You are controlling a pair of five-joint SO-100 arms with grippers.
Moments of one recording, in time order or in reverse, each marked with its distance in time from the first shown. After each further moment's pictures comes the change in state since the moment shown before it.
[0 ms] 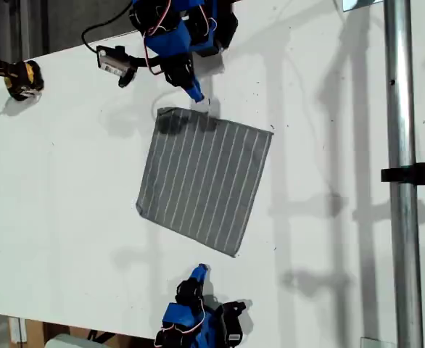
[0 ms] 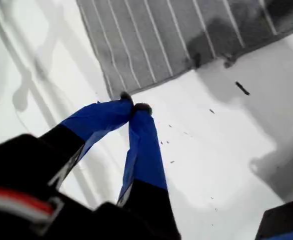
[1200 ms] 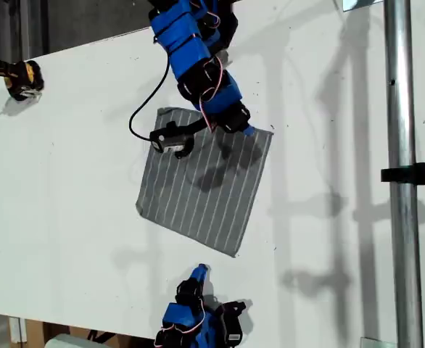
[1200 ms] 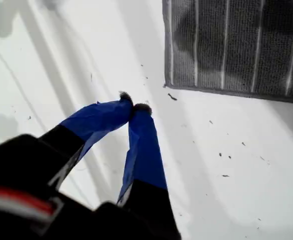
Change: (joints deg) arm 0 0.0 0.0 0.0 0.0 -0.2; arm 1 -20.4 -54.8 -44.9 -0.8 -2.2
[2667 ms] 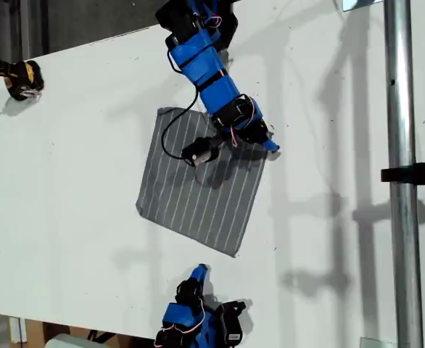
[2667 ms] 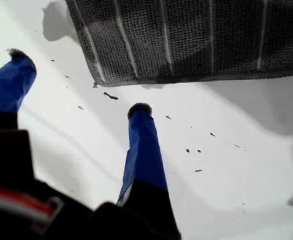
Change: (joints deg) arm 0 0.1 0.0 0.0 0.0 -0.5; arm 1 -0.9 -20.2 2.0 -0.8 5.3
